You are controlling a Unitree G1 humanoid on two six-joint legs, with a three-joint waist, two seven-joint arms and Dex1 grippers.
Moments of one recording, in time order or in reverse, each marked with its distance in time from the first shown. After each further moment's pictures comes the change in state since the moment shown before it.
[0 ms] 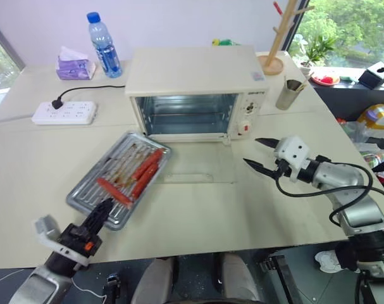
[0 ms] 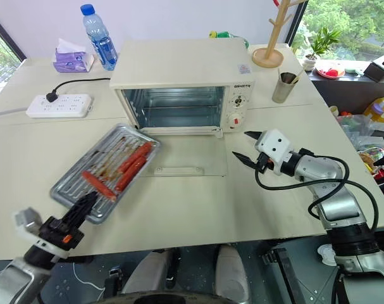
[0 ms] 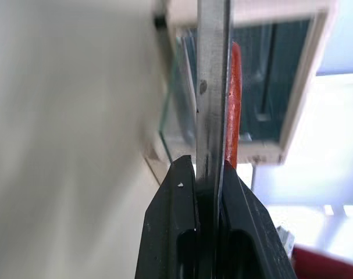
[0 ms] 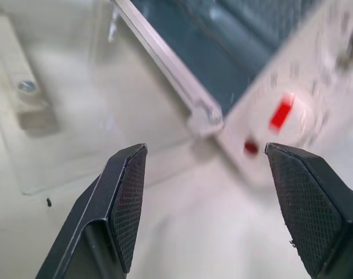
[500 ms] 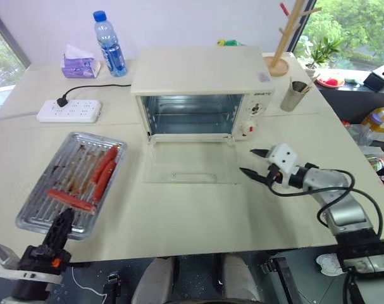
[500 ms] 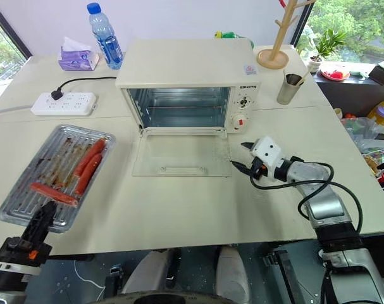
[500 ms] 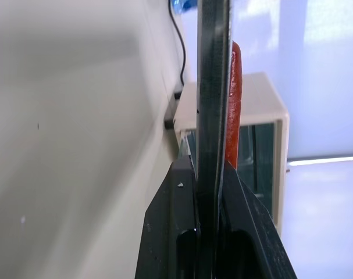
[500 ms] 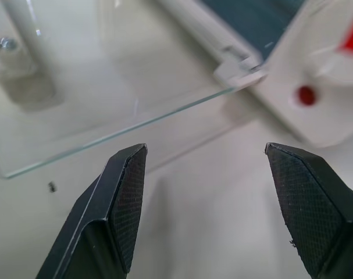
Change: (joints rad) left arm 0.099 -0.065 0.090 -0.031 -0.001 -0.156 -0.080; right arm -0.014 0.088 0.034 0.110 -0.072 0.000 0.036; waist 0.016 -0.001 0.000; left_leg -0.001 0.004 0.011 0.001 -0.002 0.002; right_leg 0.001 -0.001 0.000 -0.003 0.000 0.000
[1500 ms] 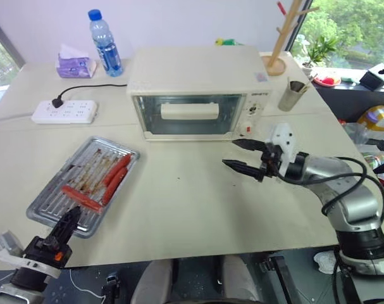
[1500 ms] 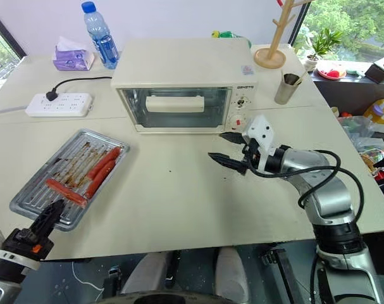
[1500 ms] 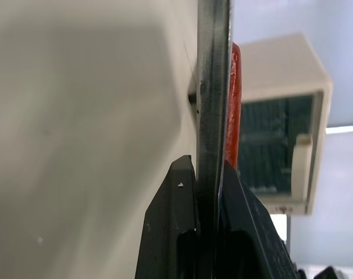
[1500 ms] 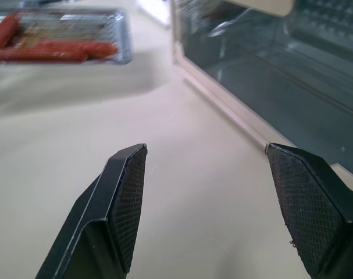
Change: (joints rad) left arm -0.025 0.164 0.001 0.066 -0.004 0.123 0.040; right arm -0.040 -0.010 -0.092 -0.407 0.287 0.433 0.115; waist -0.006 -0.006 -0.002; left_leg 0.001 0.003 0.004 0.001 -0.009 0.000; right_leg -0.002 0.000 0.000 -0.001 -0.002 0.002
